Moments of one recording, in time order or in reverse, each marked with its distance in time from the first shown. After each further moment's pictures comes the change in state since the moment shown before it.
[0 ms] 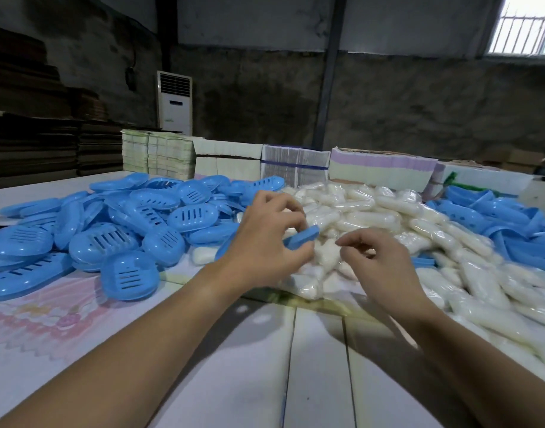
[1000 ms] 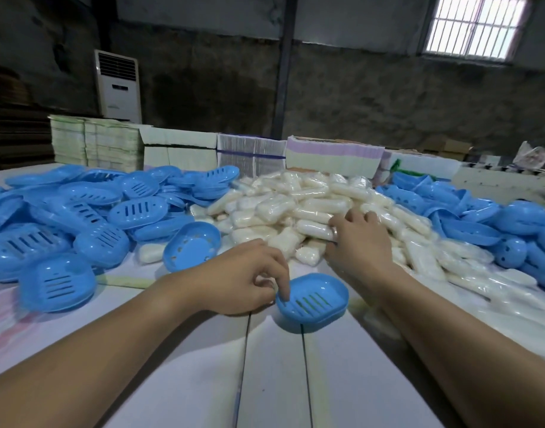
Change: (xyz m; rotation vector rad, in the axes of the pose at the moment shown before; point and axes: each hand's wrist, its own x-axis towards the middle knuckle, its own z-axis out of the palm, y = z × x) left_hand -0.011 0.002 0.021 -0.090 -0.667 0.080; right_hand 0.033 0.046 -0.023 -1.072 -0.098 0.051
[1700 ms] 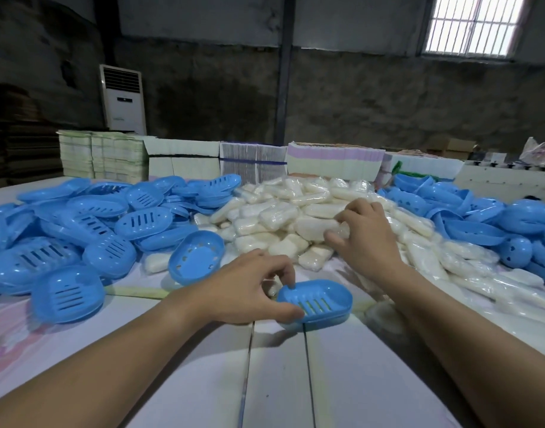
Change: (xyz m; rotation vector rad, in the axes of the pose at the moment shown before) left_hand 0.000 -0.001 0.008 -0.065 0.037 -0.207; right_hand 0.005 0.010 -0.011 0.376 0.209 -0.082
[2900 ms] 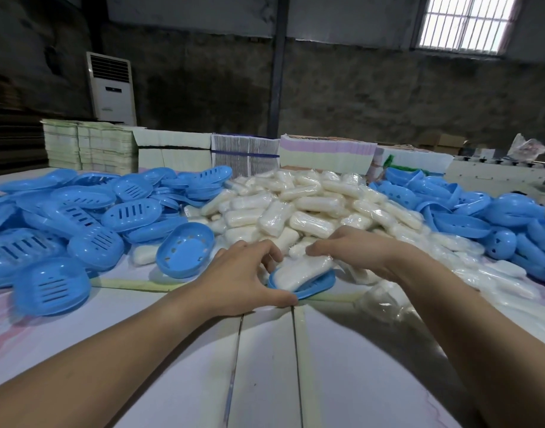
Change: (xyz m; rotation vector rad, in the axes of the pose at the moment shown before) left_hand 0.005 0.000 0.017 0.003 0.165 -0.107; right_hand -0.010 -0.015 -0.034 0.426 -0.739 0.358
